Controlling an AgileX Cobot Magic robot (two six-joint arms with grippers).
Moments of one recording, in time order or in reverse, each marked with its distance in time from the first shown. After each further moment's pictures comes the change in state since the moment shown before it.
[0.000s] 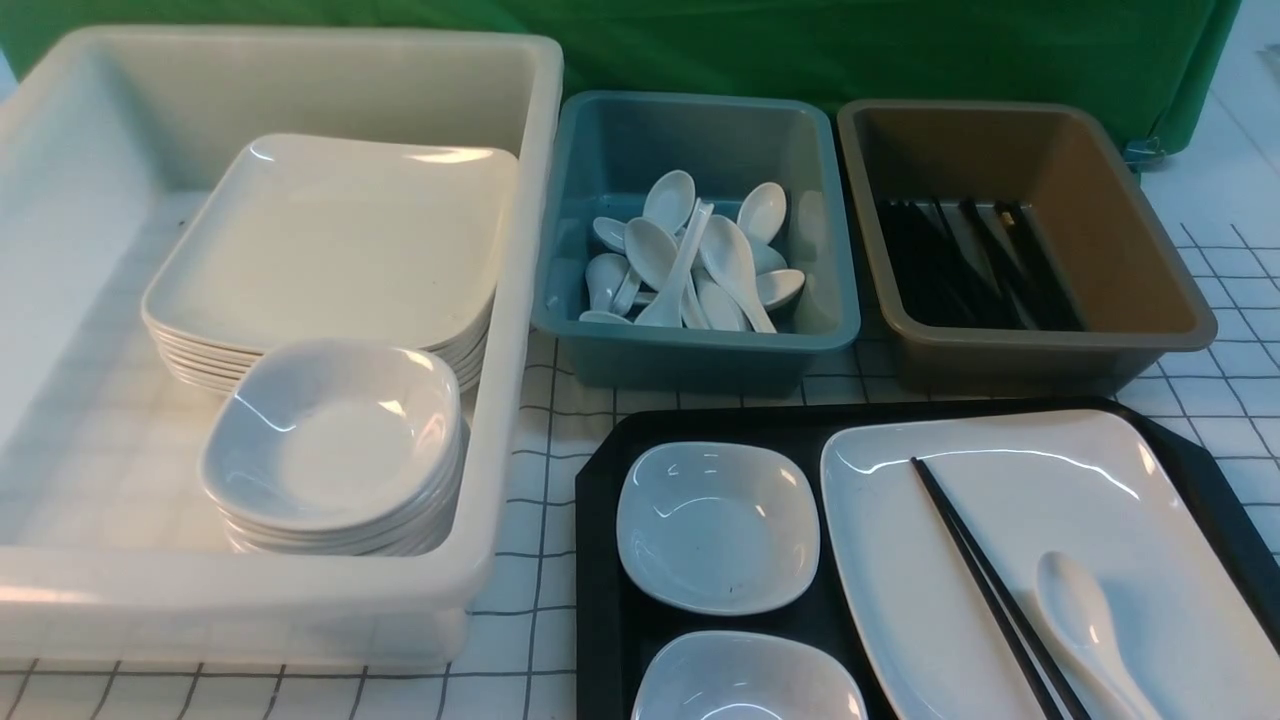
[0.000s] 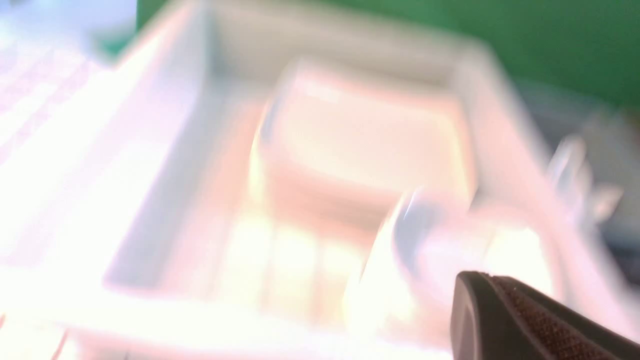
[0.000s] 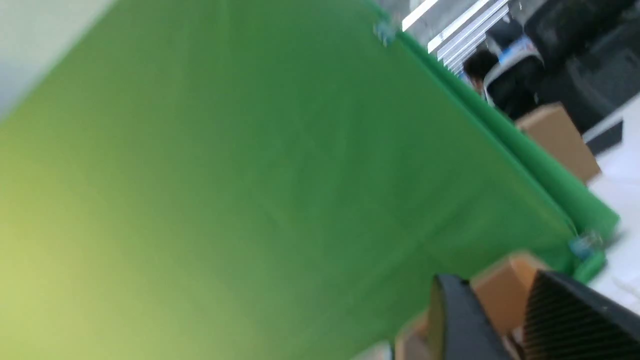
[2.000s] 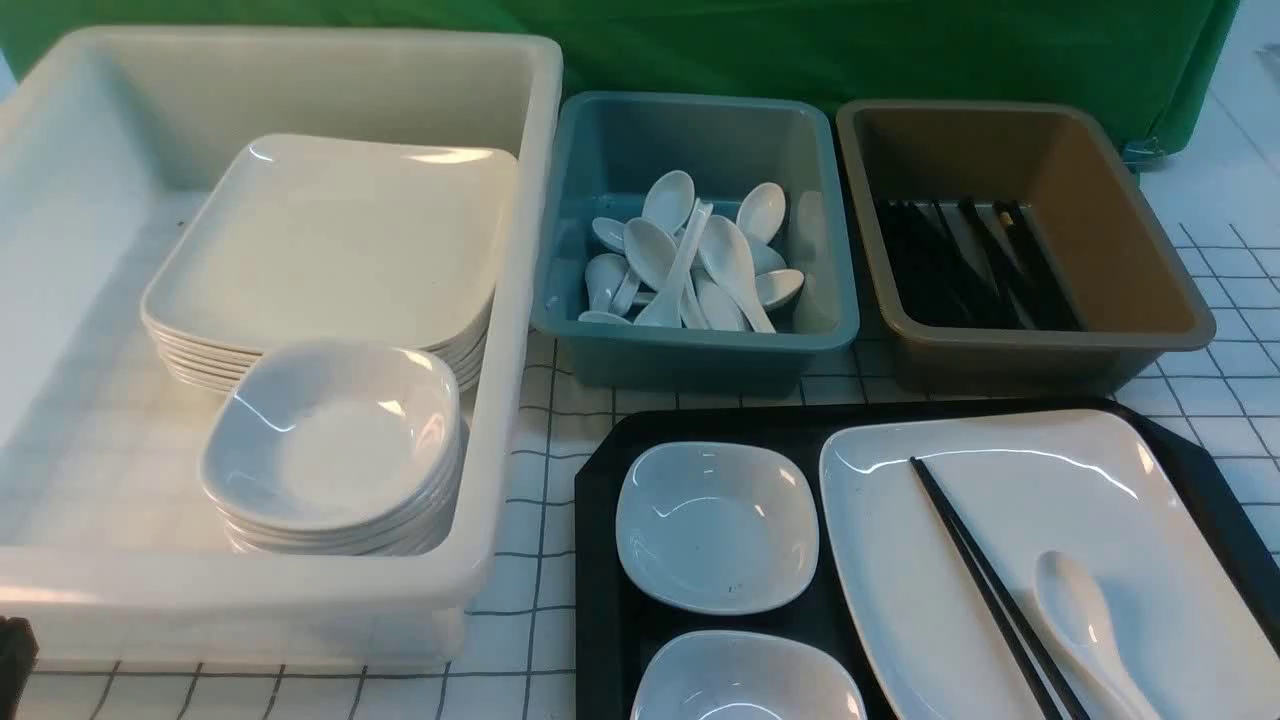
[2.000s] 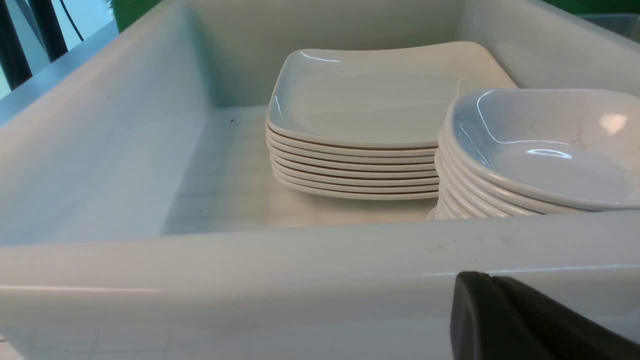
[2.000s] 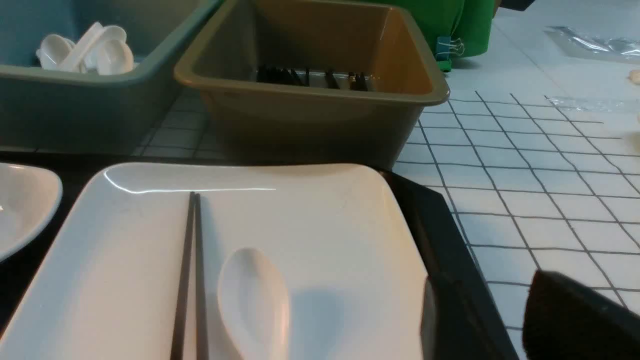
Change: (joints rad) right arm -0.017 -0.002 0.082 -0.147 0.421 -0.604; left arm 0.000 -0.404 0.670 -0.040 -0.595 0.310
